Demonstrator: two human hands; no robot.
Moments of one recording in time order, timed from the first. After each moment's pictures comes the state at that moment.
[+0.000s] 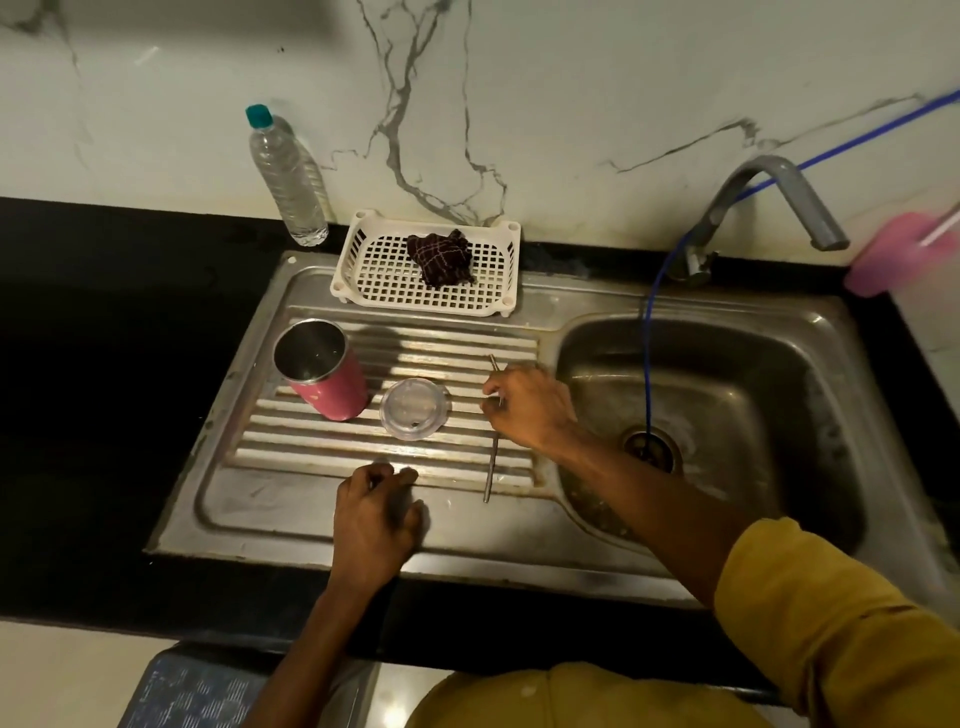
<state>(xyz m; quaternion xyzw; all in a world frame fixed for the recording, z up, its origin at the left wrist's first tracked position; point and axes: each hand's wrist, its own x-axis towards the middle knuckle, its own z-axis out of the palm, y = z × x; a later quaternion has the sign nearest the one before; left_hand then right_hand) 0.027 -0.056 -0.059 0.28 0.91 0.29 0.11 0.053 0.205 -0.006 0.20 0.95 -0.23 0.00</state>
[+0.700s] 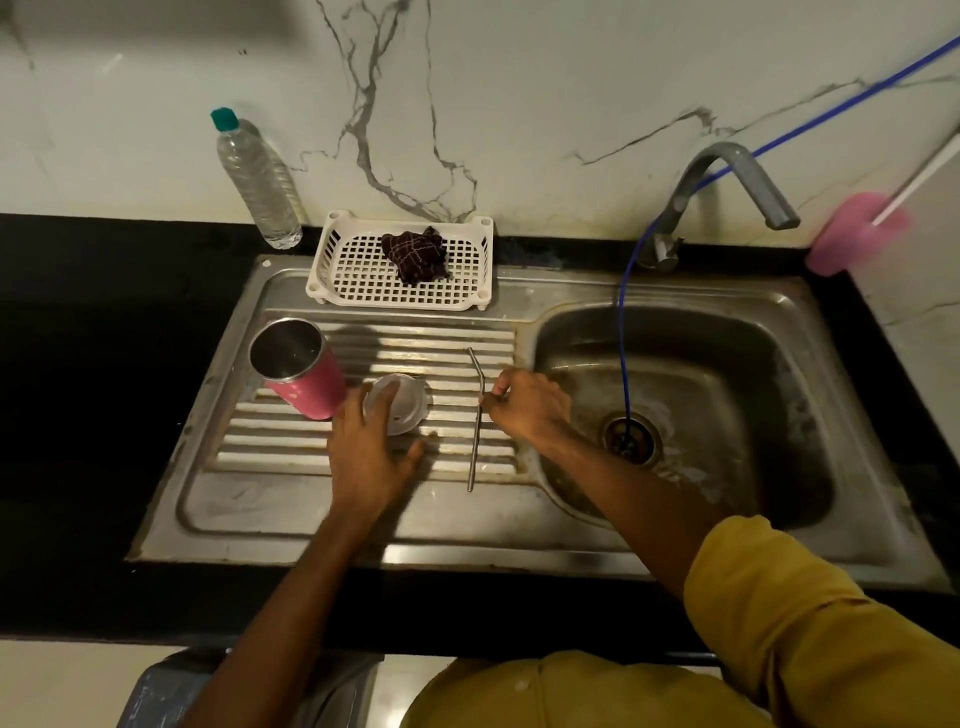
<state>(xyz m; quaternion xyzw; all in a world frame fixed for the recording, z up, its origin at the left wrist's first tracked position) -0.007 -0.004 -0.025 0.30 0.90 0.30 0.05 0.075 0.208 -0.014 0.35 0.89 -0.28 0.02</state>
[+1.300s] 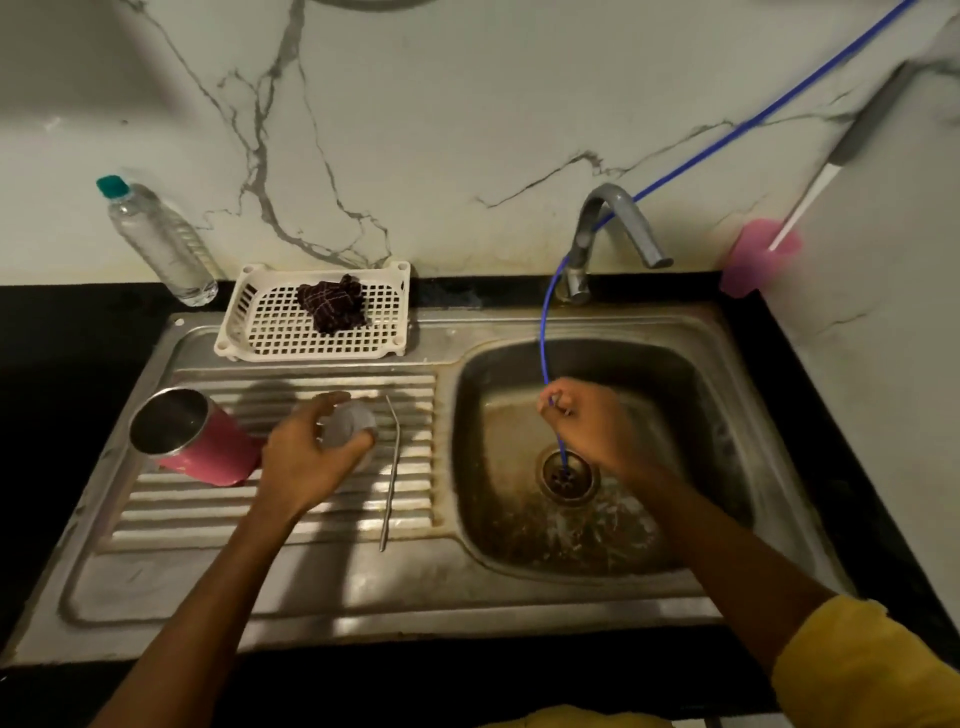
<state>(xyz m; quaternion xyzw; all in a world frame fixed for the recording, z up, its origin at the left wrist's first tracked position) -0.015 0.076 0.034 0.24 0.88 0.38 0.13 0.186 0.348 0.012 0.37 0.87 -0.32 -0.07</state>
